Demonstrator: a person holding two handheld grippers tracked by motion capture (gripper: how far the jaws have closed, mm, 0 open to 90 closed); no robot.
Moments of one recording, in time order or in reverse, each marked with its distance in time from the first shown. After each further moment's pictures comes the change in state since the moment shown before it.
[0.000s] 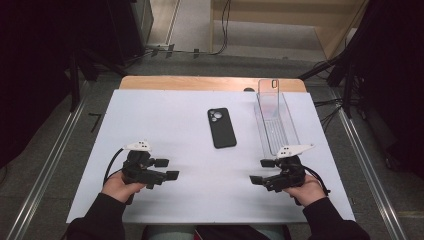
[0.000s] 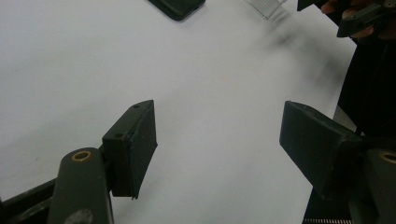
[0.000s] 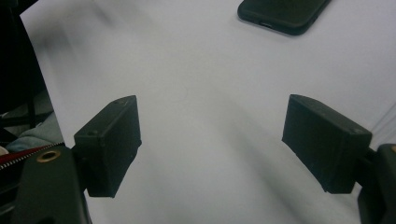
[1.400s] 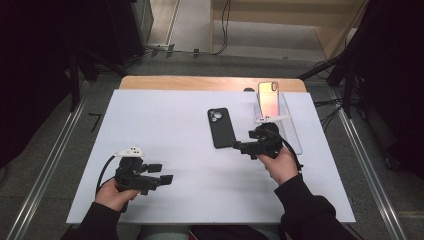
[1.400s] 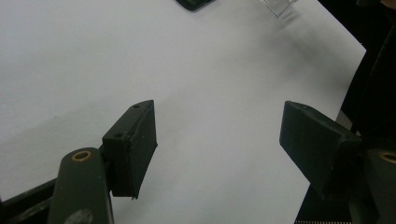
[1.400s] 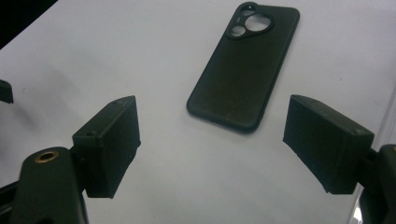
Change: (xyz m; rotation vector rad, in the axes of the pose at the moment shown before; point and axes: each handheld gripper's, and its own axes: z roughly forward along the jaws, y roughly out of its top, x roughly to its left) left arm -0.003 -0.018 -0.013 -0.020 0.041 -0.050; right arm 0.000 0.087 0.036 -0.055 -0.229 0.150
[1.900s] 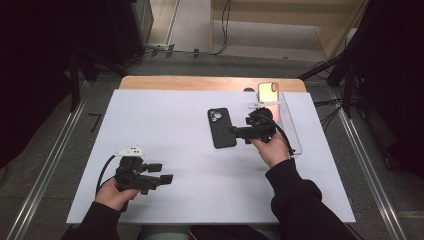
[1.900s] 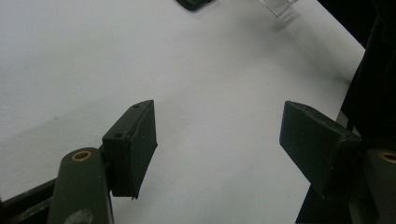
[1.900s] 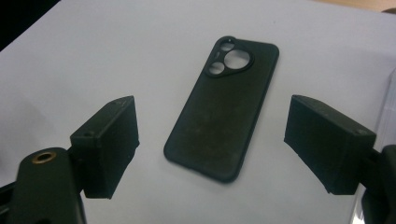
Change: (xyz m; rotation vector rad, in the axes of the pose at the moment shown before) left arm 0.002 0.001 0.001 0.000 -0.003 -0.003; right arm -0.012 0.035 0.022 -0.025 -0.049 0.007
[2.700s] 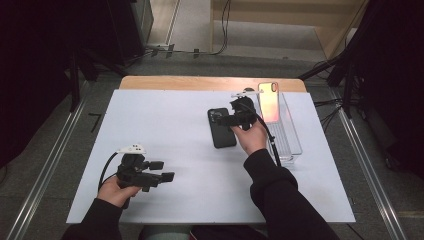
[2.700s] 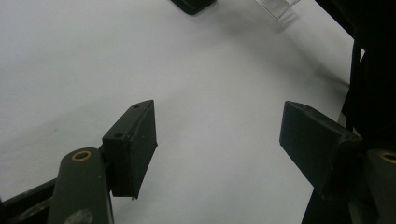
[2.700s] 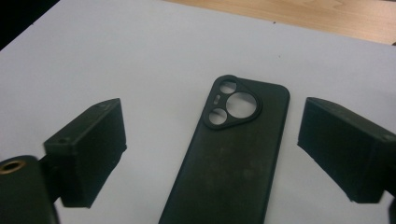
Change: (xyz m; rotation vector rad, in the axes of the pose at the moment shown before) left arm 0.004 0.006 0.004 0.002 -0.012 0.006; right arm 0.012 0.033 0.052 -0.025 -0.059 0.019
